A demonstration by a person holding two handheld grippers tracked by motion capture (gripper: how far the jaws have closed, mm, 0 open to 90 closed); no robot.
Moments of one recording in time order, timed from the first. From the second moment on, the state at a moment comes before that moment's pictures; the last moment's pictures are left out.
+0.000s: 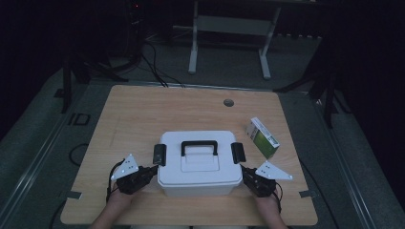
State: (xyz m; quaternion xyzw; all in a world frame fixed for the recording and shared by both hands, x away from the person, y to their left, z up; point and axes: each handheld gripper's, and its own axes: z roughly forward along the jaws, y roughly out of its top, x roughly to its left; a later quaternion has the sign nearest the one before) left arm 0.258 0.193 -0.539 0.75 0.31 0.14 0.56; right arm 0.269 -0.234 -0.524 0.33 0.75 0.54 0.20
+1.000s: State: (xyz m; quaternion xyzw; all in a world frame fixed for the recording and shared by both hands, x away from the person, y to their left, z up) left arm 0.245 0.187 -0.540 0.76 0.30 0.12 0.57; right arm 0.242 -0.246 -0.525 0.33 0.75 0.54 0.20
